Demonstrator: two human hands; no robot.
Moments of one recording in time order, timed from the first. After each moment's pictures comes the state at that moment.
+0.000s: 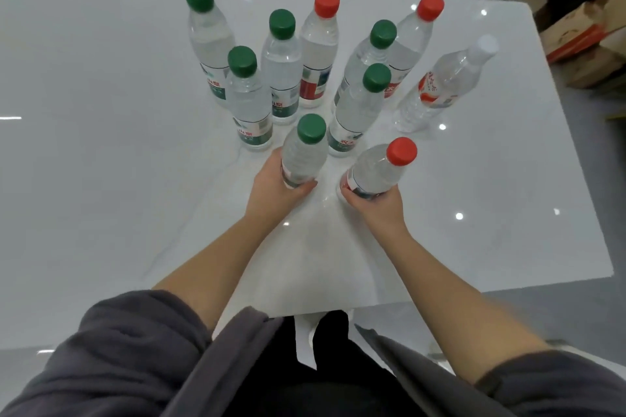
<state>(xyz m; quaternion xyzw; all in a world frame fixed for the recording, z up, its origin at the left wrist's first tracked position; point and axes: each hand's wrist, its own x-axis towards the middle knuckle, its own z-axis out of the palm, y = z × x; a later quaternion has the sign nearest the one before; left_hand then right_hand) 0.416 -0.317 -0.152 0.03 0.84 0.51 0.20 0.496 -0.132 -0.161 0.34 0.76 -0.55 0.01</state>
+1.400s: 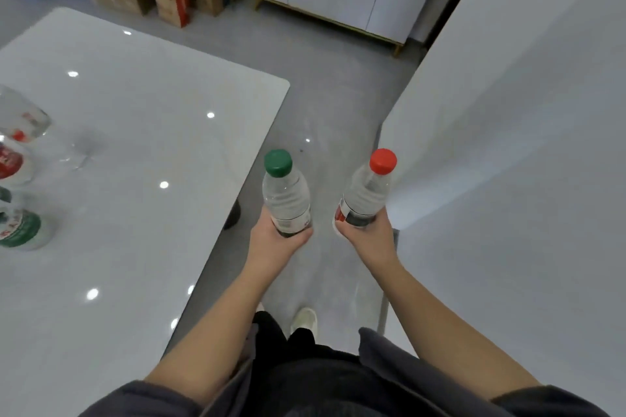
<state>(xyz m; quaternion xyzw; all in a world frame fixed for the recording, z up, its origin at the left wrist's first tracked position) 0.721 -0.190 -0.107 0.44 0.66 0.40 0.46 0.902 -0.164 -0.096 0.67 0.47 -0.45 -0.37</state>
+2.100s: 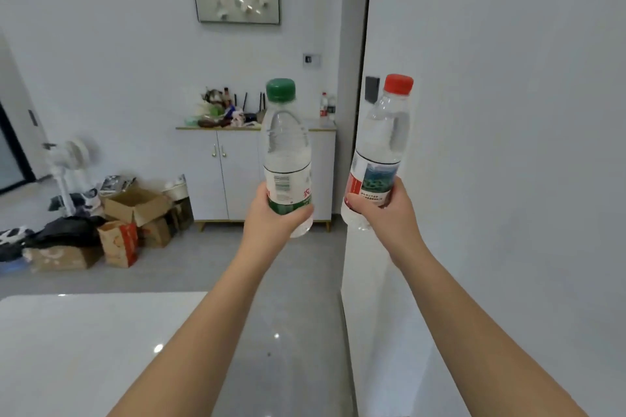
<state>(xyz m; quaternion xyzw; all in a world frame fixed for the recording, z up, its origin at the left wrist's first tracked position) 0.769 -0.025 0.181 0.60 0.42 0.55 0.41 0.954 -0.060 0.184 0.53 0.49 -0.25 -0.64</state>
